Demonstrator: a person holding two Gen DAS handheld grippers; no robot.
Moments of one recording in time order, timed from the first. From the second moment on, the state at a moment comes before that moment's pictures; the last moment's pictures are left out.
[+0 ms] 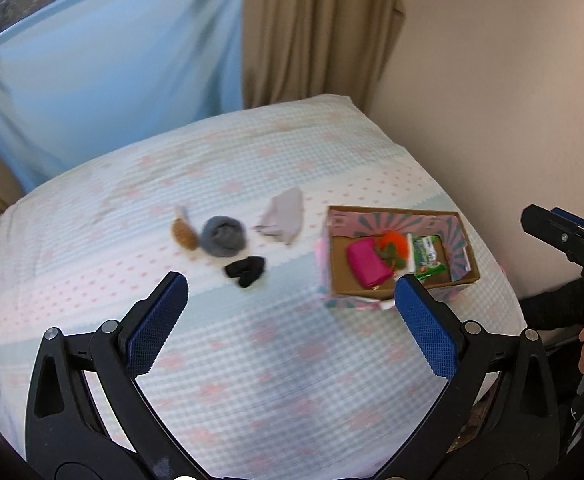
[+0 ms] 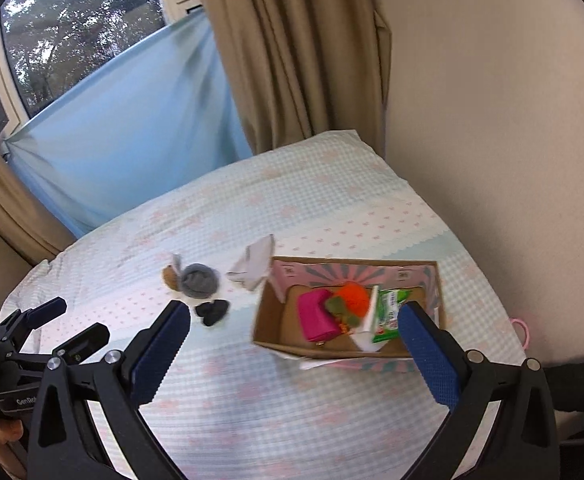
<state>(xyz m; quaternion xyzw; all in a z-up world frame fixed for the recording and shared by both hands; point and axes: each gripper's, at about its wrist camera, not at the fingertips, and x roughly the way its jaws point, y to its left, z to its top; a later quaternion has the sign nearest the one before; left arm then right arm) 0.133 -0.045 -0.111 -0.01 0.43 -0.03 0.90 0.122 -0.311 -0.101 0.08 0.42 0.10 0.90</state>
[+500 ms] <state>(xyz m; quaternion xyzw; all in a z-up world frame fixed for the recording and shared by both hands) 0.101 0.082 -0.103 0.00 0.42 -0.02 0.91 0.086 -0.201 -0.090 0.08 0.39 0.10 0.91</state>
